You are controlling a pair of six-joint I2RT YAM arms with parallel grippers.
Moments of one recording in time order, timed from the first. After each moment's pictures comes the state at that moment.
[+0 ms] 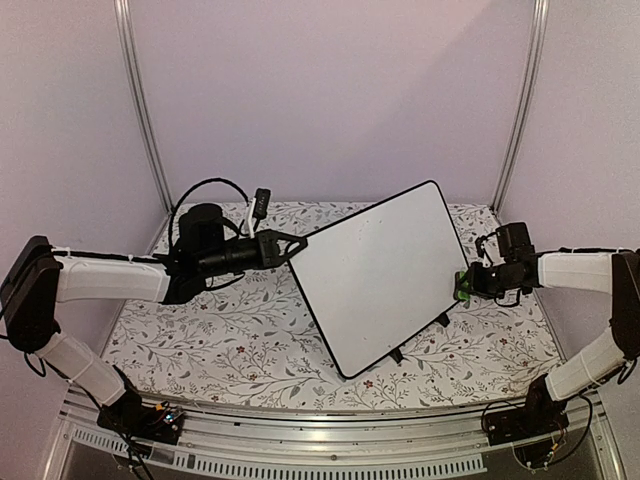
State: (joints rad) left arm -0.69 1.49 0.78 0.57 0.42 -0.67; right arm 0.14 1.43 0.70 -0.19 -0.24 0.33
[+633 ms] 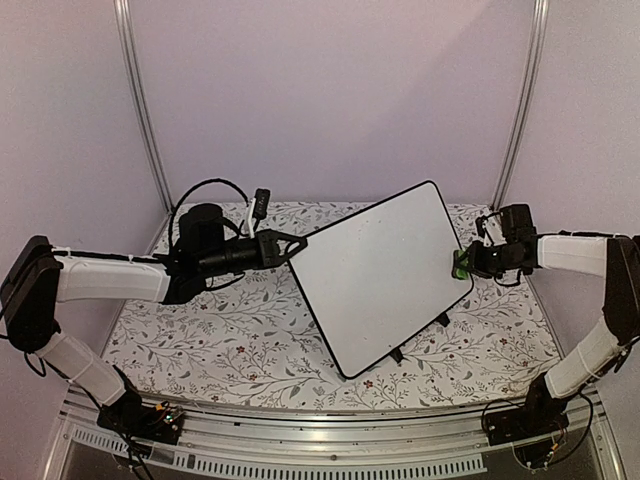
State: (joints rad) left arm -0.69 1.49 0.78 0.57 0.42 -0.67; right arm 0.10 1.52 0.88 -0.22 -0.31 0.31
